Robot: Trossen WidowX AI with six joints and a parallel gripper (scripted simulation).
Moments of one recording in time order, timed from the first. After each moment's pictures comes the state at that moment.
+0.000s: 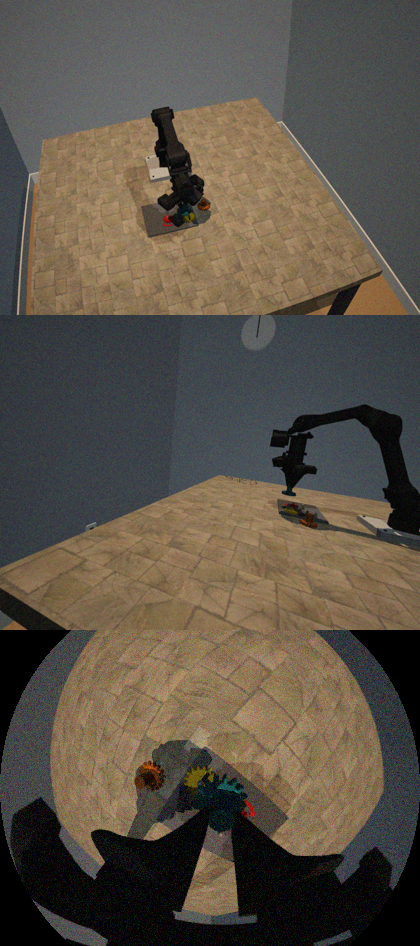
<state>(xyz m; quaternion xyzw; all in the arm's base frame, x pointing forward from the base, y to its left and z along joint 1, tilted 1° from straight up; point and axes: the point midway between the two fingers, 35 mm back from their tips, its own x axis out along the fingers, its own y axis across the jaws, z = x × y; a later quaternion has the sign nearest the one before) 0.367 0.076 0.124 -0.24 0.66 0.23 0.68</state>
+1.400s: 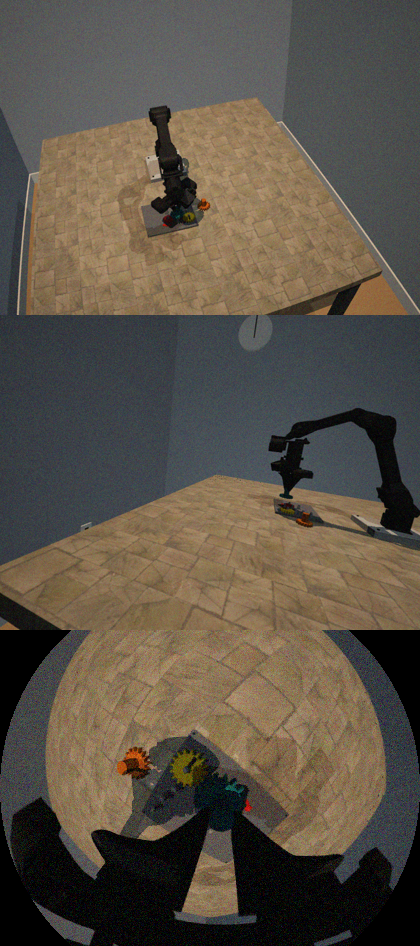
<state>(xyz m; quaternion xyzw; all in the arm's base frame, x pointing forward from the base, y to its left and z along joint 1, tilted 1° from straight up) 0.363 0.048 0.106 -0.25 0.65 0.24 0.67</state>
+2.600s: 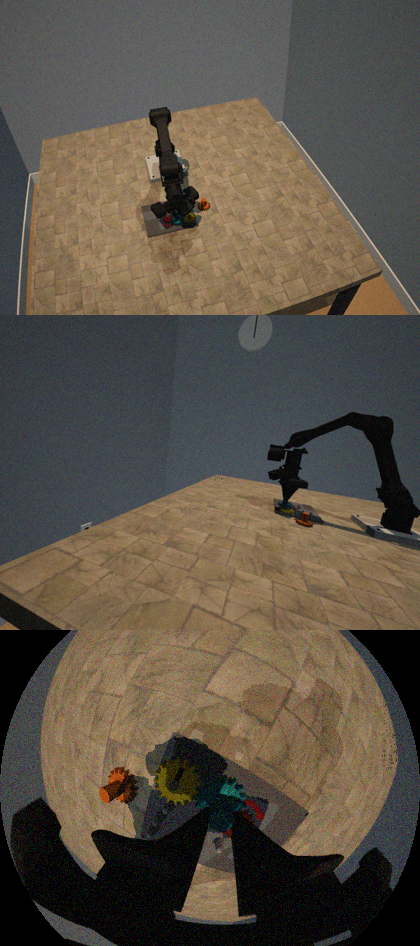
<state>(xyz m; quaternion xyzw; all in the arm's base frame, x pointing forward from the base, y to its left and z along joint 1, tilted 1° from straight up) 0.363 0.046 0.067 -0.19 0.67 0.18 0.69</state>
